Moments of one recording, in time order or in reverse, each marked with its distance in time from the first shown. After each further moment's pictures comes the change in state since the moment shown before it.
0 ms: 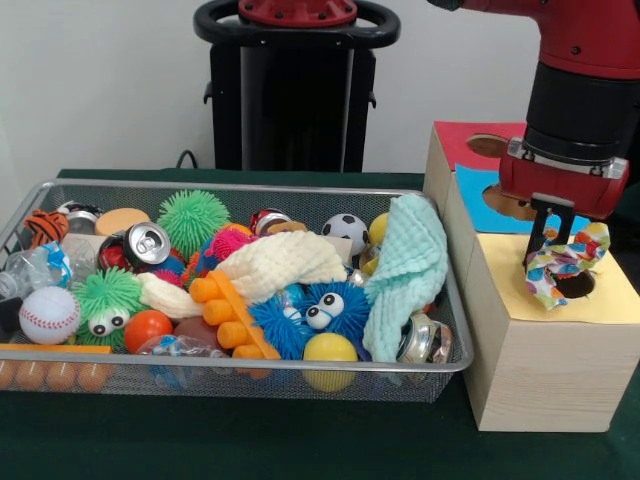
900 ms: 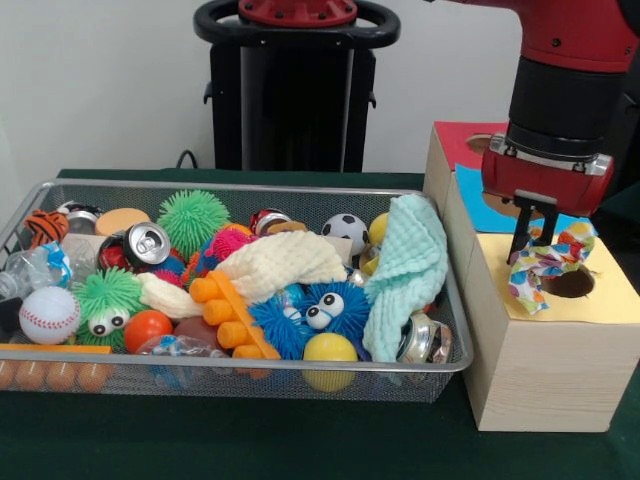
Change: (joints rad) arm -0.027 -0.013 0.000 0.003 -0.009 0.001 0.000
